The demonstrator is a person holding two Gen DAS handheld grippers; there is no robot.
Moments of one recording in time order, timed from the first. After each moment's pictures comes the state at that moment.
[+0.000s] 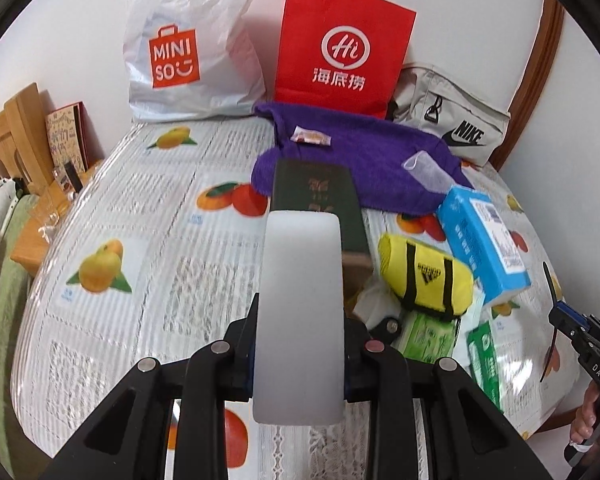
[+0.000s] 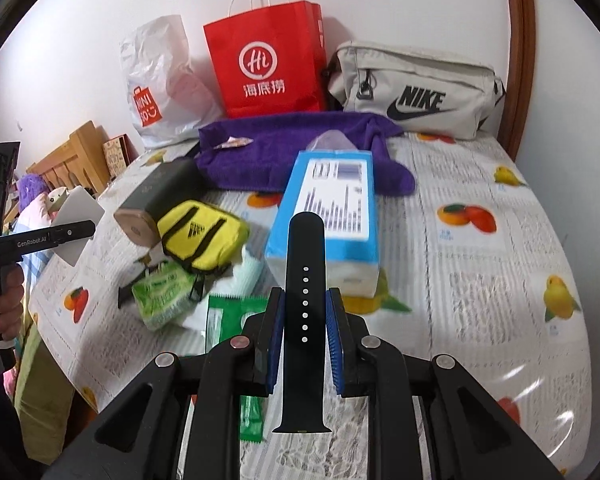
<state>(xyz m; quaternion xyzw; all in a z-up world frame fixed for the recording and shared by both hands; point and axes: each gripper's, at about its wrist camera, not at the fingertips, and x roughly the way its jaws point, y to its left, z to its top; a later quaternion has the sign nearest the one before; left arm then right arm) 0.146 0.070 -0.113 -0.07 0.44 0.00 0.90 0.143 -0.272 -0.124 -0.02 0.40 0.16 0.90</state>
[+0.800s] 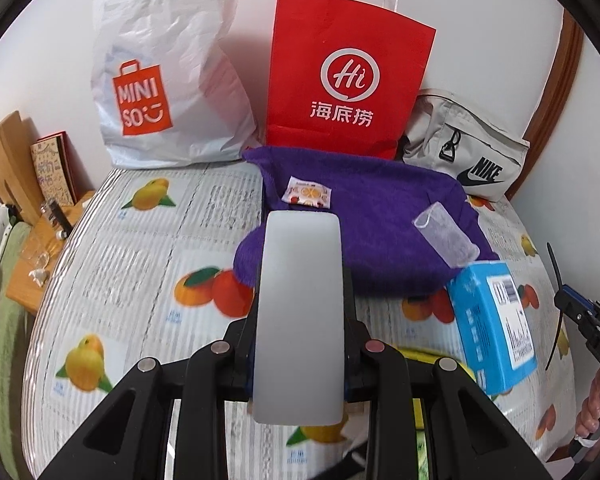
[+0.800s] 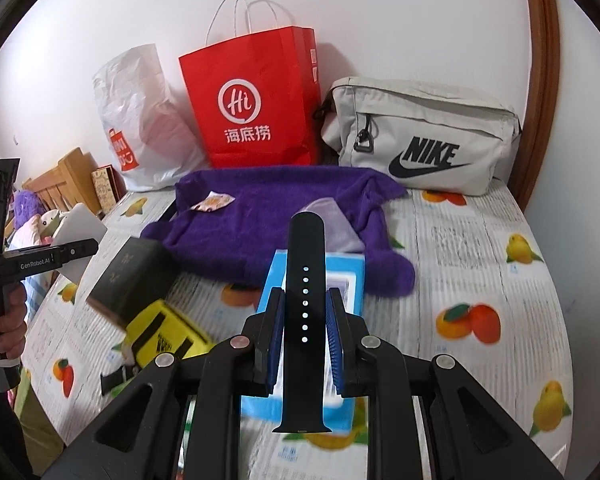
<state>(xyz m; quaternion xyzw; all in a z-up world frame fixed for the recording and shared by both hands) 0.248 0.062 -0.090 -0.07 0.43 0.01 0.90 0.256 -0.265 -0.088 -0.01 0.38 0.16 0.91</state>
